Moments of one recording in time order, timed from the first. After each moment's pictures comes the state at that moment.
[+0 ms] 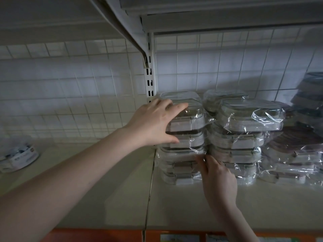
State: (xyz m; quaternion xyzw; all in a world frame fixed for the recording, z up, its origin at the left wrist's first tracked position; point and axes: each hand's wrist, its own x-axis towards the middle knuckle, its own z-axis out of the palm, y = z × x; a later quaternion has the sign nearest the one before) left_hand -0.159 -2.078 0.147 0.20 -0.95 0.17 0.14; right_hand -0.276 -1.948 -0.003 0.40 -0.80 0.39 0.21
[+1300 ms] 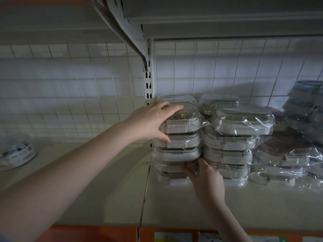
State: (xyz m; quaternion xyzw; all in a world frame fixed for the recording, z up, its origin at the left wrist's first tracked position) left_hand -0.161 -2.086 0.153 0.18 -0.97 0.11 0.12; right_hand -0.278 -1.952 -0.004 0.39 -0.84 0.37 0.10
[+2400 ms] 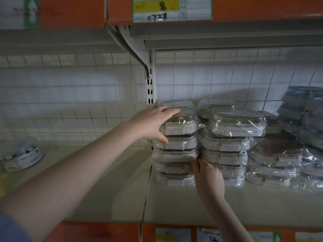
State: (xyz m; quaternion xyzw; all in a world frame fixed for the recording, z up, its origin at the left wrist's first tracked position) left_hand -0.159 -2.078 0.162 0.20 -0.97 0.11 0.09; right_hand -0.275 -1.945 0.009 0.38 -0.83 0.40 0.09
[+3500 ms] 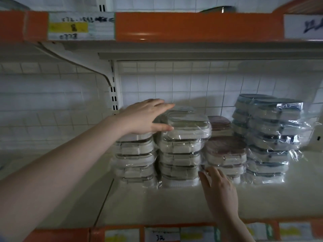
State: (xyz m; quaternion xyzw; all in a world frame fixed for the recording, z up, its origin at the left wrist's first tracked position) left_hand -0.223 -1.999 0.198 0.19 -0.97 0.11 0.08; right_hand -0.369 -1.838 -0.009 0.37 -0.80 0.41 0.23
